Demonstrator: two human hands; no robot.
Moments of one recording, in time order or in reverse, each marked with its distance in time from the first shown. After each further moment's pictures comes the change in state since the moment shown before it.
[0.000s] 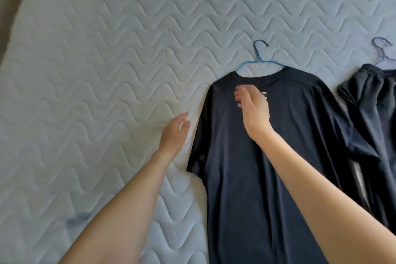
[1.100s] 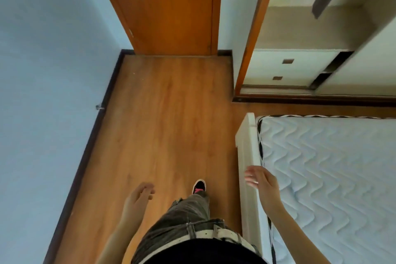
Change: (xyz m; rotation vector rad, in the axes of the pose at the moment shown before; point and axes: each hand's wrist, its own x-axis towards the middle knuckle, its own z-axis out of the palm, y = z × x) left_hand -0.832 -0.183 -0.171 -1.085 1.268 -1.154; right_hand -0.637 -0.149 0.250 -0.436 -1.454 -0.056
